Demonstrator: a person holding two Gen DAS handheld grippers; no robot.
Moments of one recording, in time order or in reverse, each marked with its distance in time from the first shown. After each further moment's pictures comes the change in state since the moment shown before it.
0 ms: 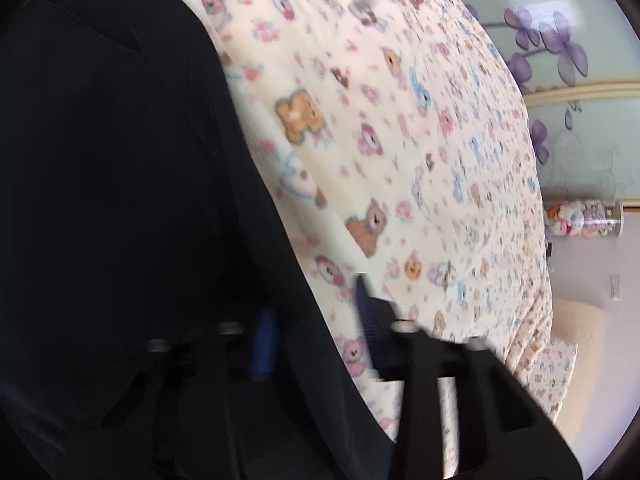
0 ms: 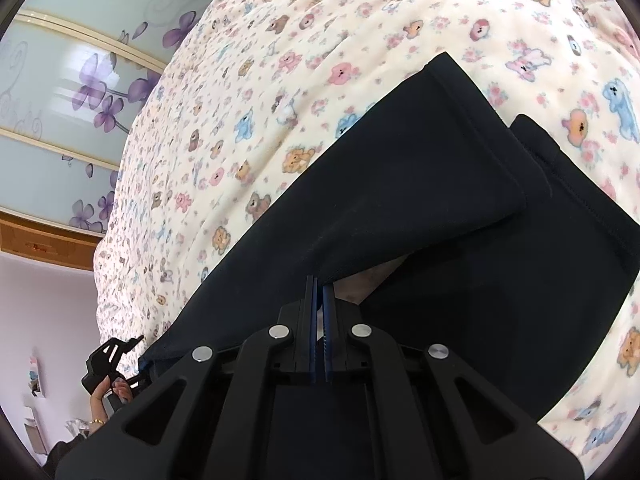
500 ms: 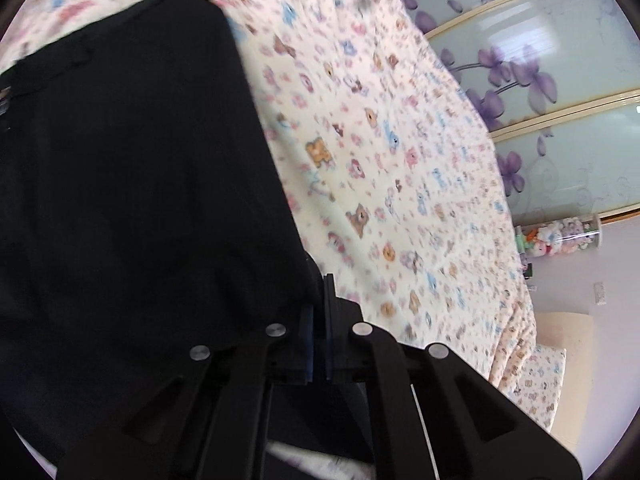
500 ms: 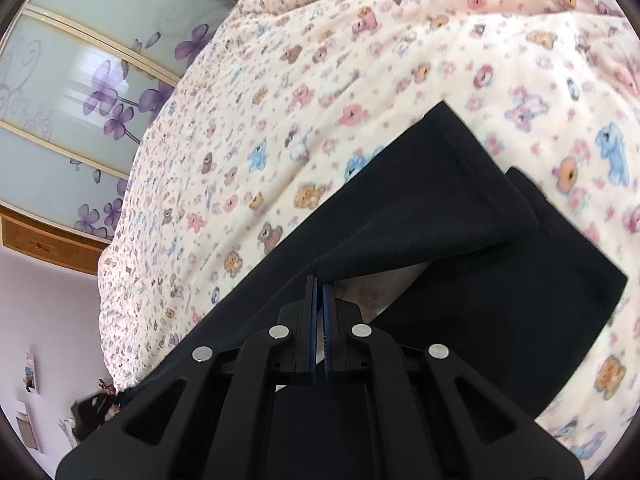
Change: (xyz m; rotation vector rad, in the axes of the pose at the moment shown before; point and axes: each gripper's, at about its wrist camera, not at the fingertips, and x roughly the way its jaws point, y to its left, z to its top) left arm -0.116 0.034 -0.066 0.014 -0.177 -0.074; right arm -0.029 0.004 0.016 -0.035 -0.073 0.009
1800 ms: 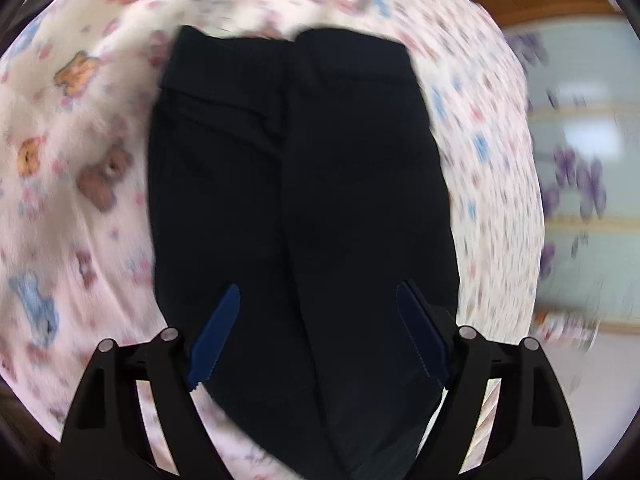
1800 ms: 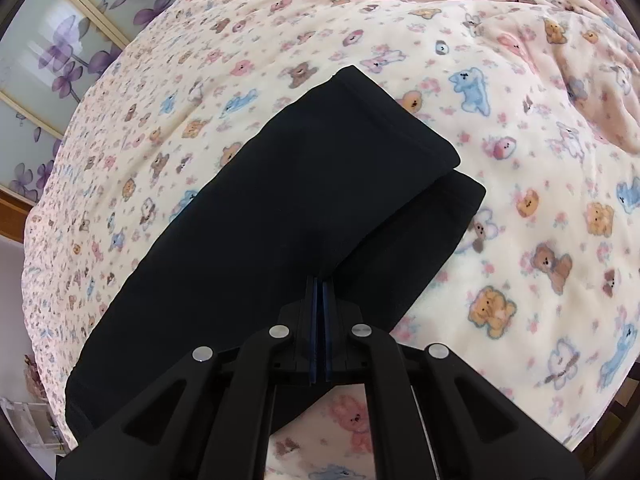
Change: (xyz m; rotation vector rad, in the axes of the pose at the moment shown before) left arm -0.137 0.268 0.011 -0.396 -0.024 0.107; right arm -0.035 -0.069 -0.072 -0.099 0.019 -0.304
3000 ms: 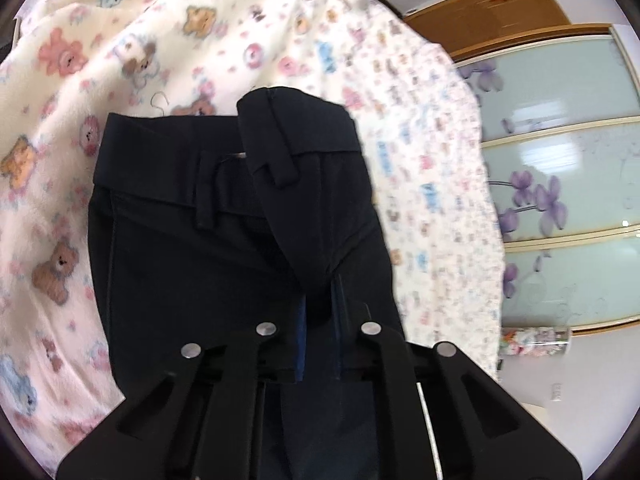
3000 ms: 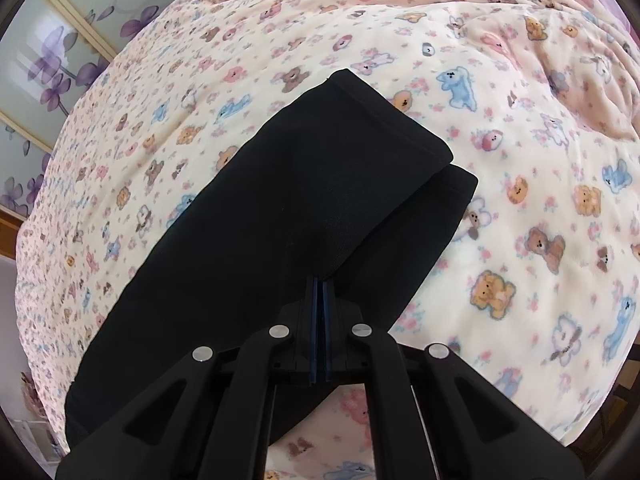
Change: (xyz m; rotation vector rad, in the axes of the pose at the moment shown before) left arm -0.012 -0.028 0.025 0.077 -0.130 -0.192; right arm -0.005 0.006 -0.007 0.047 -0.034 -0.034
